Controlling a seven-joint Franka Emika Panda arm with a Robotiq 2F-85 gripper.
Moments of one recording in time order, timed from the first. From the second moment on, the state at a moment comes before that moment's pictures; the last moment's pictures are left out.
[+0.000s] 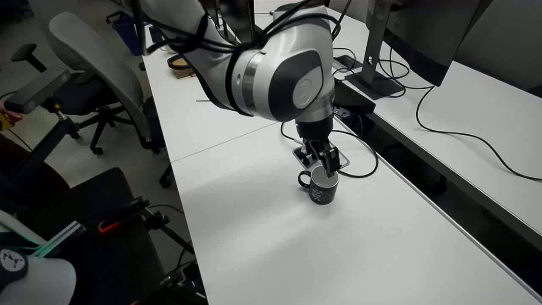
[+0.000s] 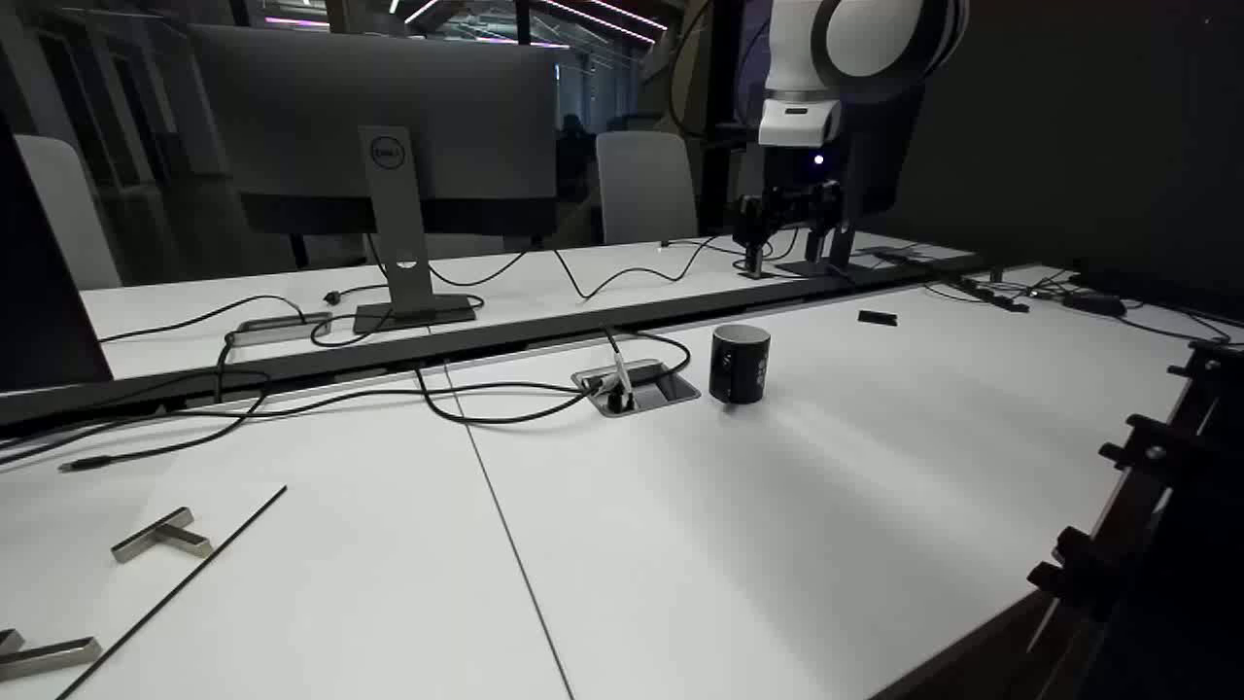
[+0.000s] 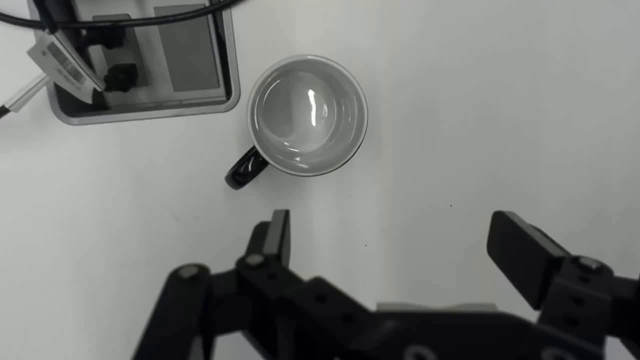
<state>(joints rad) -0.25 0.58 0.08 -2.08 -0.51 2.77 -2.60</state>
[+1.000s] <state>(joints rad) -0.25 0.58 0.08 -2.08 -0.51 2.77 -2.60</state>
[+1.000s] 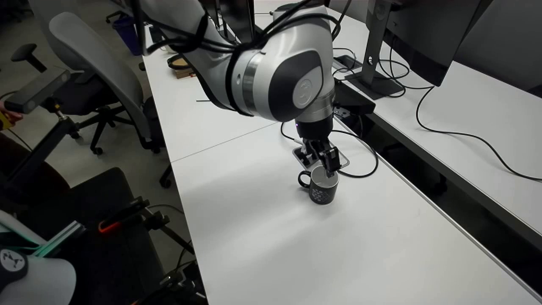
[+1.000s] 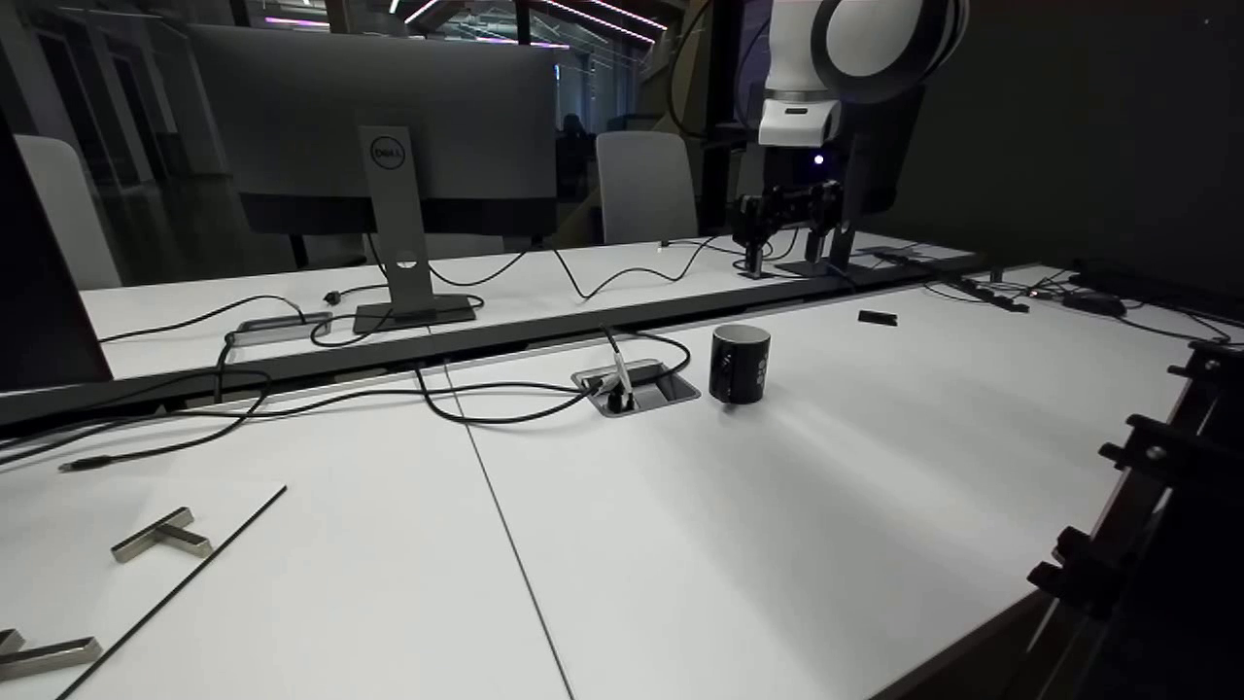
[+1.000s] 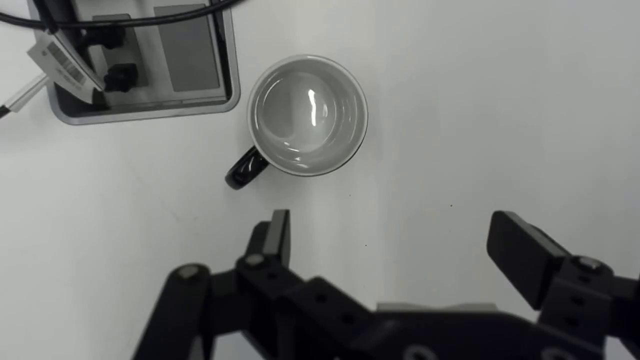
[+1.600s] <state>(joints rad) -0.31 0.59 0.16 -2.04 -0.63 2.79 -2.60</state>
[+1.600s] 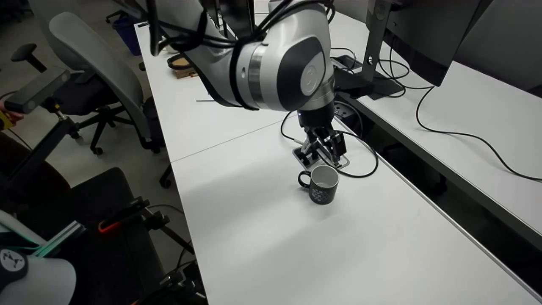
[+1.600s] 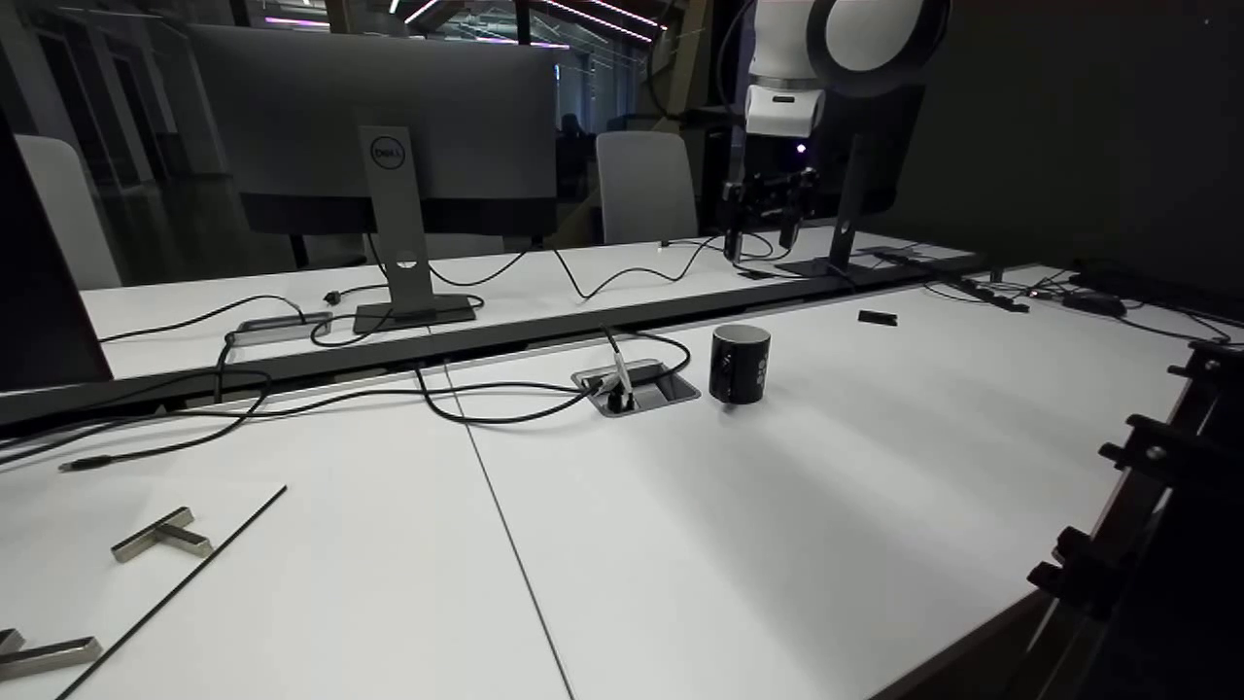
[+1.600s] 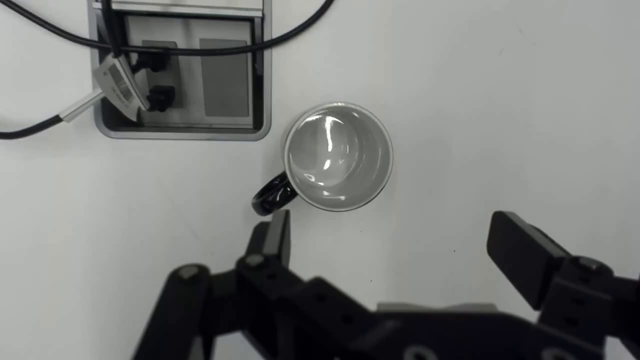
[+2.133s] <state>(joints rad) -0.64 0.75 0.51 -1.97 -0.75 2.75 -2.60</state>
